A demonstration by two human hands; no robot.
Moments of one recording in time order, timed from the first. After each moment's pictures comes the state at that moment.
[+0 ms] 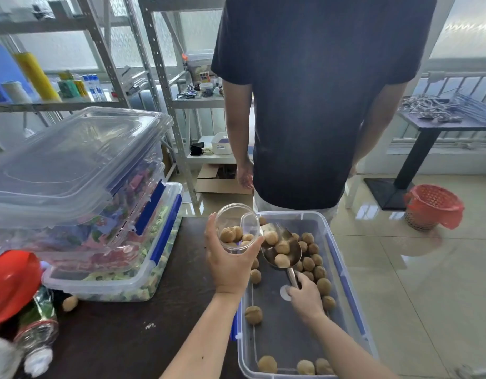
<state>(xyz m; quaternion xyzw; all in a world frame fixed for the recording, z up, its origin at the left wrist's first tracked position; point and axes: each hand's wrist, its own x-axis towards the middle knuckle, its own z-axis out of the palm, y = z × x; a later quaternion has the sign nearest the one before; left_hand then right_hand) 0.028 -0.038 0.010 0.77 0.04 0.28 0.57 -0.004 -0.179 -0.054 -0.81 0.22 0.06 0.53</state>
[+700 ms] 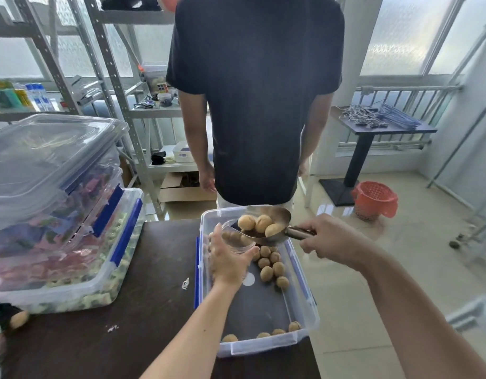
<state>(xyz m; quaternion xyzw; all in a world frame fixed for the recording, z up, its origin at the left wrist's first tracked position) -0.002 -0.099 -0.005 0.84 0.05 0.07 0.53 -0.075 -0.262 0.146 -0.95 0.05 0.08 0.30</state>
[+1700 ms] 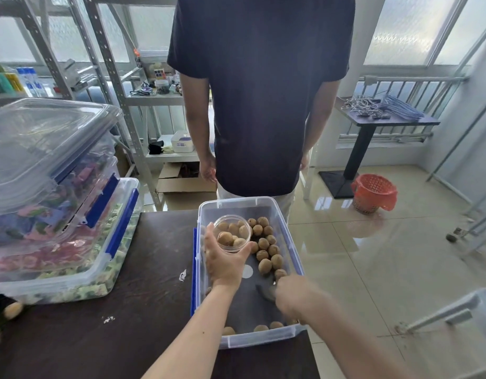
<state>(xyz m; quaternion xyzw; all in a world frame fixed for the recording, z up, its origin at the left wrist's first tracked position) -0.002 -0.101 -0.036 0.81 0.05 0.13 0.58 -0.077 -0.213 0.029 -0.95 0.08 0.30 0.02</state>
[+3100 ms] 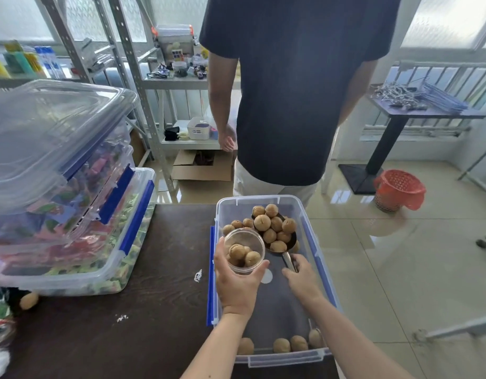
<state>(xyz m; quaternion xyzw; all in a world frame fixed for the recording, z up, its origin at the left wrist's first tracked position) -0.013 -0.083 -0.048 0.78 0.06 0.14 0.60 -0.015 -0.213 -0.048 -0.83 0.26 0.04 0.50</state>
